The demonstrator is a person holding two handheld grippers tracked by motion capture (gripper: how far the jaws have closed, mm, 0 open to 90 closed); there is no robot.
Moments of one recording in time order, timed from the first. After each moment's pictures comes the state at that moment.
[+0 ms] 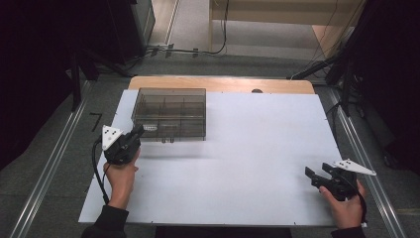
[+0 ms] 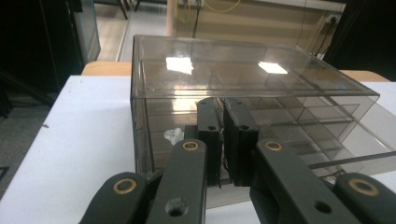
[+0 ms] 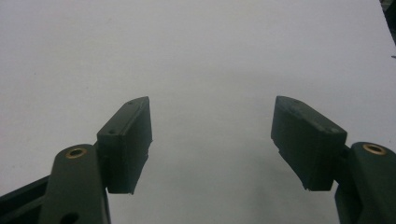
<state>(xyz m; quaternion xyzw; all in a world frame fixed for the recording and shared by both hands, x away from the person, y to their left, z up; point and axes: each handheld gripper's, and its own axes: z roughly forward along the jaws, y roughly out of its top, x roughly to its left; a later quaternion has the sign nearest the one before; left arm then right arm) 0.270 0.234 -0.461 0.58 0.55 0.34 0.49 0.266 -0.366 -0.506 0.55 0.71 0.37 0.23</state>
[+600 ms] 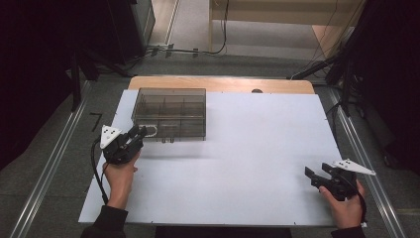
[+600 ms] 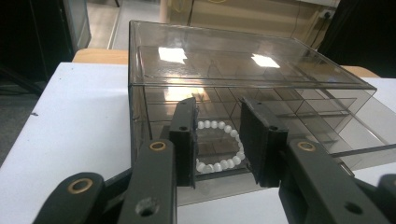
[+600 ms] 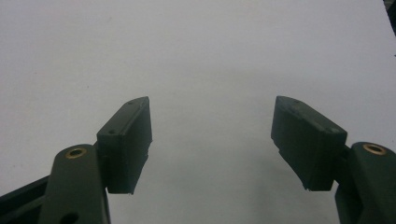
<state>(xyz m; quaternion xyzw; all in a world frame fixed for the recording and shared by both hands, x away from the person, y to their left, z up) 0.272 0.239 -0.463 0.58 0.56 0.32 0.50 0.267 -0.366 -0.507 0.55 0.72 0.37 0.23</state>
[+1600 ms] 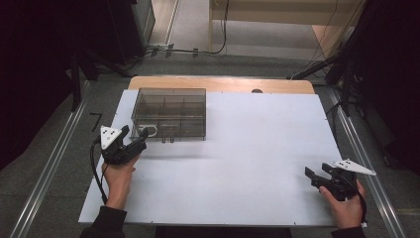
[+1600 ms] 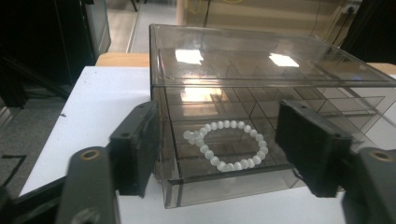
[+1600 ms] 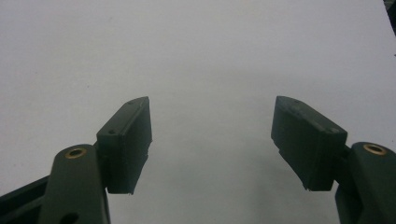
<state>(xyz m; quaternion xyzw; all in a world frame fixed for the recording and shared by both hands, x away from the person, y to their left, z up) 0.270 0.239 -0.463 0.58 0.57 0.35 0.47 0.266 -0.367 -0.507 0.55 0.72 0.37 0.23</state>
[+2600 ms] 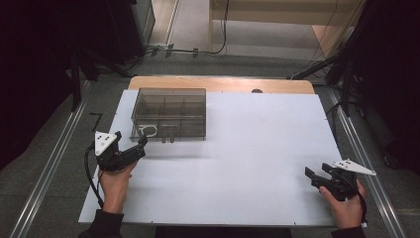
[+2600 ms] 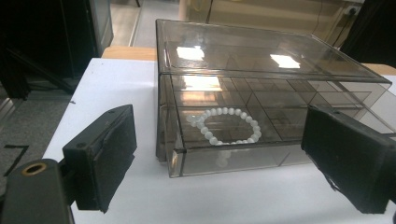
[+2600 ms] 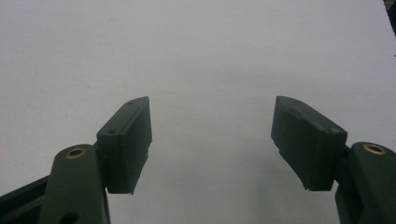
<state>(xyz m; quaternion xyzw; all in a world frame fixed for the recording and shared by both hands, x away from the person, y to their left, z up) 0.249 0.241 -0.459 0.57 0.58 0.35 0.47 0.266 -0.367 -0.507 0.55 0.72 0.37 0.23</state>
